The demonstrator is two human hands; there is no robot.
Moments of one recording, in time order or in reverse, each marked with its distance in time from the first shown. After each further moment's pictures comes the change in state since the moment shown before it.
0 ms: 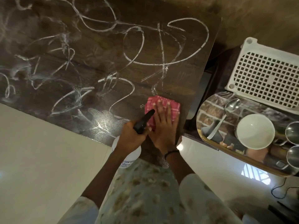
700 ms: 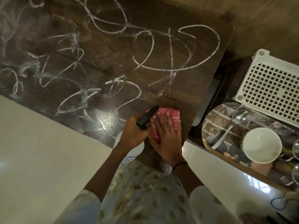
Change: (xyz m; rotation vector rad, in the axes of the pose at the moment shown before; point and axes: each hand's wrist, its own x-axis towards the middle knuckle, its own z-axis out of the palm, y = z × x) left_hand 0.024 0.012 -0.014 0.003 0.007 0.020; right_hand -0.013 0.012 -0.002 -0.037 -0.023 -0.180
